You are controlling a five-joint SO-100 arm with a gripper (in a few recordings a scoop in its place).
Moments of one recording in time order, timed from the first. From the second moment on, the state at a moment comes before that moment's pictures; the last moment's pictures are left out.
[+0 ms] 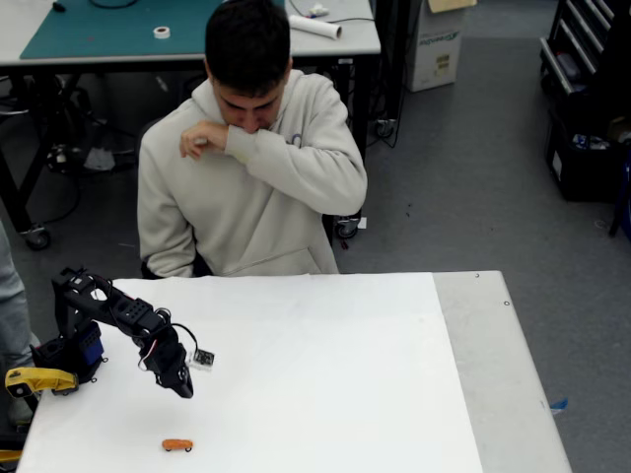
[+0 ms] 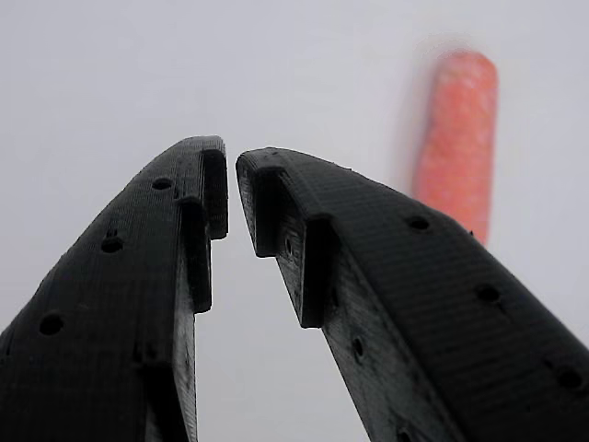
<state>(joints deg) 73.9 83.8 86.7 66.8 -26.9</state>
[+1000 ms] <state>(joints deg) 85.4 76.1 79.3 66.8 -38.7</state>
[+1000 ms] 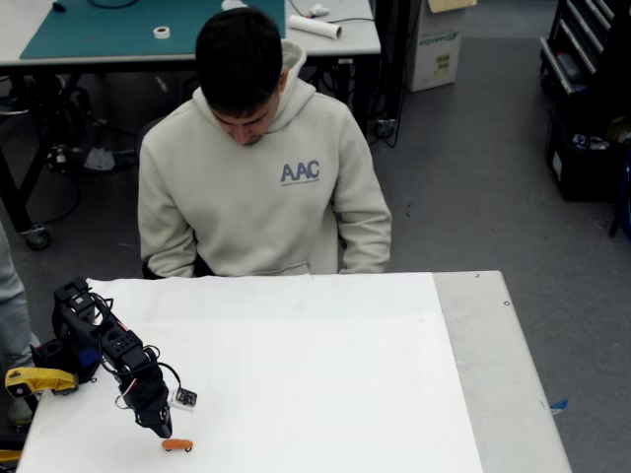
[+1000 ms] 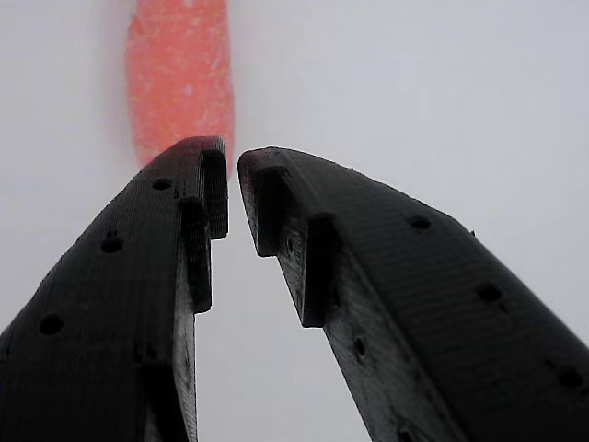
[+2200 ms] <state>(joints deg) 83.5 66.7 79.5 62.5 -38.8</state>
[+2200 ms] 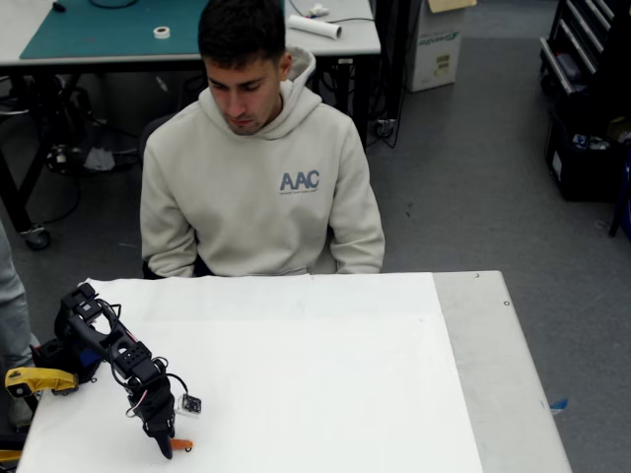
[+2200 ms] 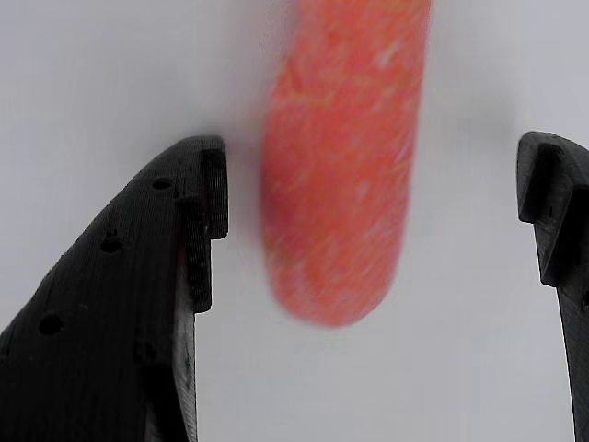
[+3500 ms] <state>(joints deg) 82.2 73.9 90.7 58.0 -38.1</state>
